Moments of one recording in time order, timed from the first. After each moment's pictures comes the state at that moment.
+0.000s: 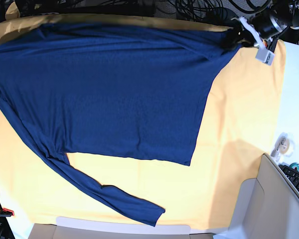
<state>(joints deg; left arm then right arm) 40.3 -18.5 -33.5 115.5 -65.0 -31.9 66.0 -19.9 14.3 74.9 94.1 68.9 5.5 -67.6</state>
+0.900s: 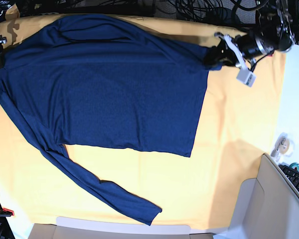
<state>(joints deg) 23.4 -17.6 -21.8 110.4 -62.2 -30.5 70.8 -13.6 11.0 66.3 92.3 58.5 4.9 -64.2</state>
